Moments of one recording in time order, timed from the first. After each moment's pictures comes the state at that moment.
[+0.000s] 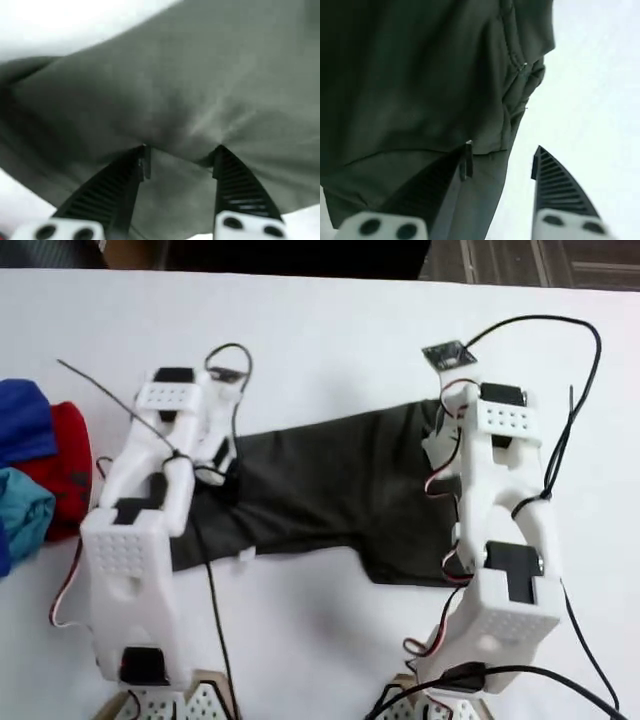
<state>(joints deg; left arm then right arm) -6.7 37.4 -15.8 87.8 -12.8 4.0 16.4 2.0 73.7 27.1</state>
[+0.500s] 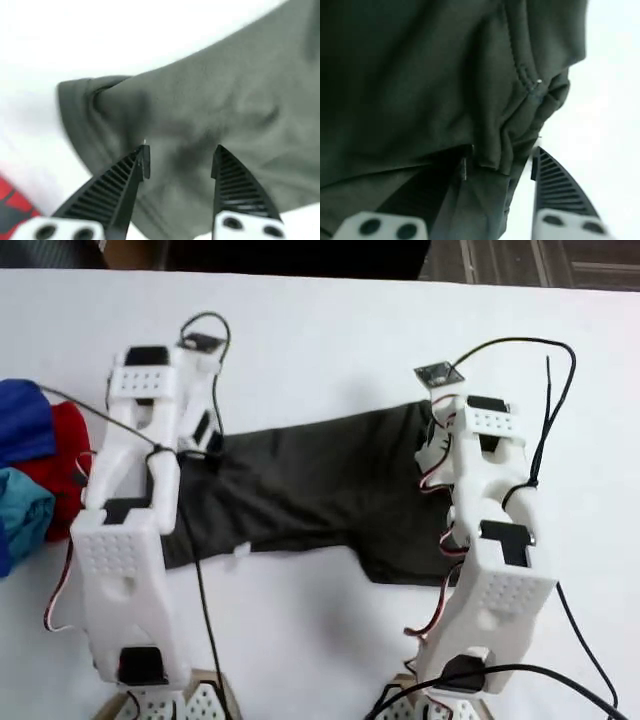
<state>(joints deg) -9.5 37.0 -29.8 93.8 -15.7 4.0 27.0 1.6 67.0 26.9</state>
